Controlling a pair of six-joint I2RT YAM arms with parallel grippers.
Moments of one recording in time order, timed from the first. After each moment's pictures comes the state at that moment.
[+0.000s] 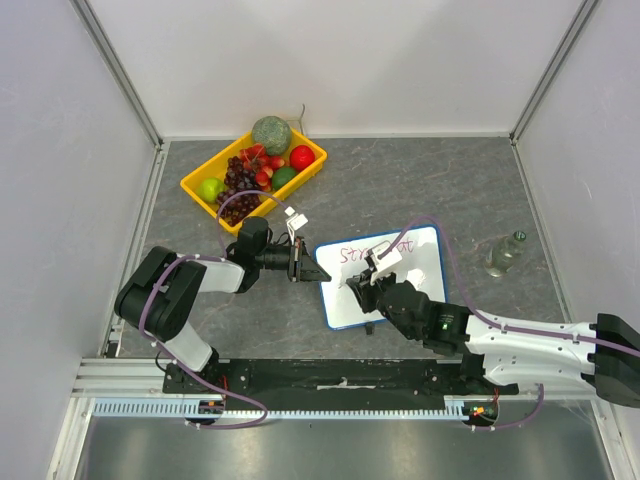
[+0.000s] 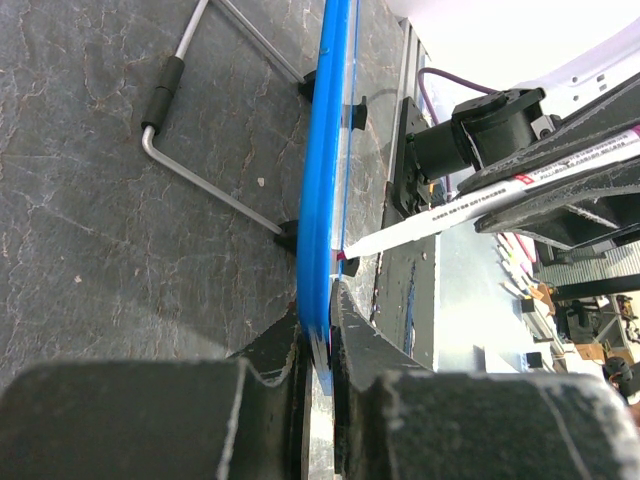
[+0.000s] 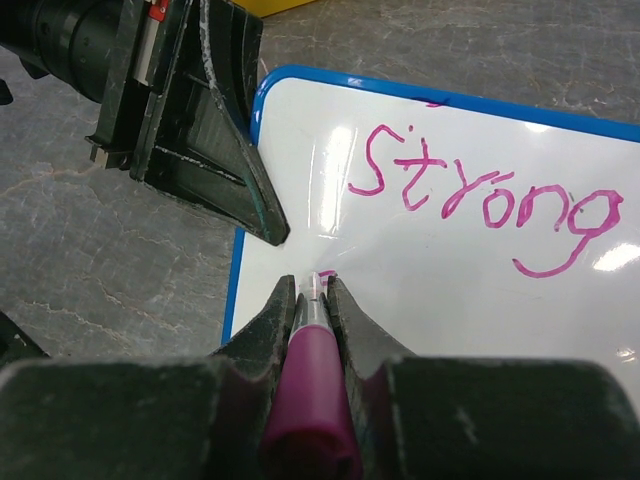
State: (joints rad) left arm -0.44 1.63 0.54 0.68 1.06 -0.52; right arm 1.20 0.98 0.48 0.18 0.56 0.35
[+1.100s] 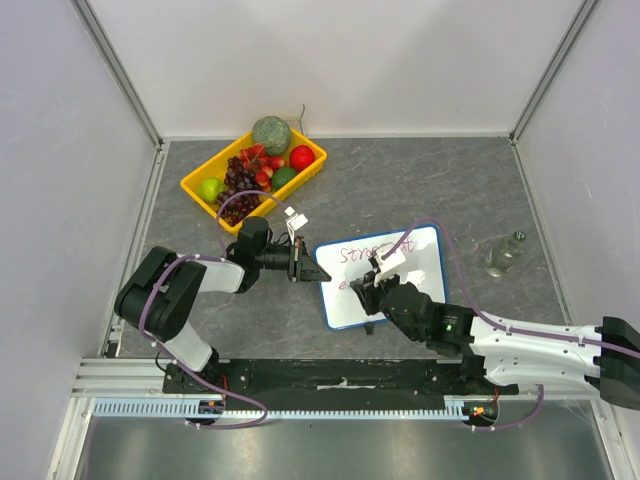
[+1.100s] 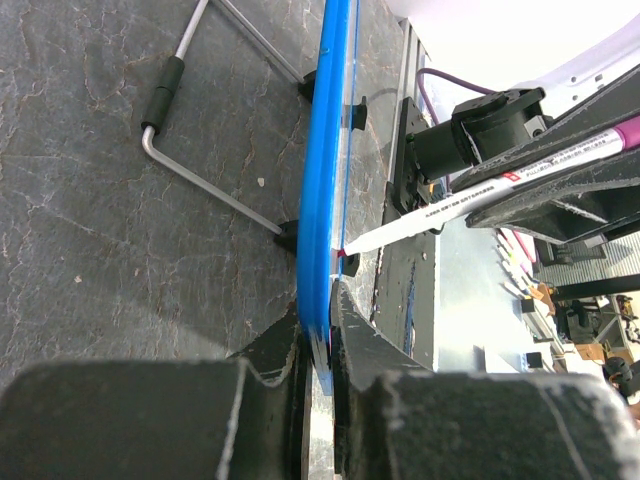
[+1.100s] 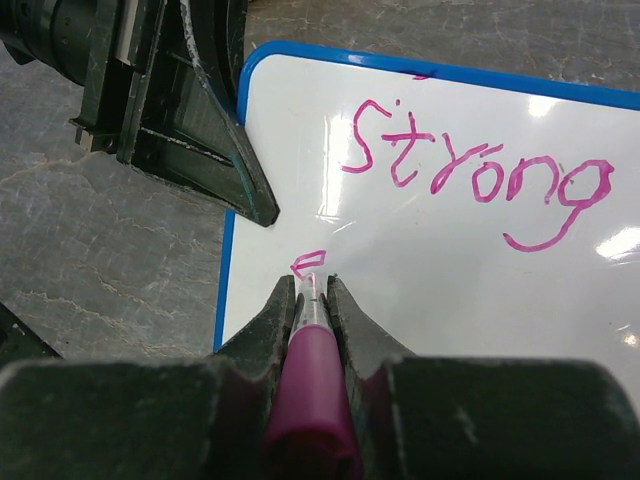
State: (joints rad) left arm -0.44 1.63 0.54 0.68 1.06 -0.52; right arm 1.20 0.95 0.46 0.13 0.55 0.39
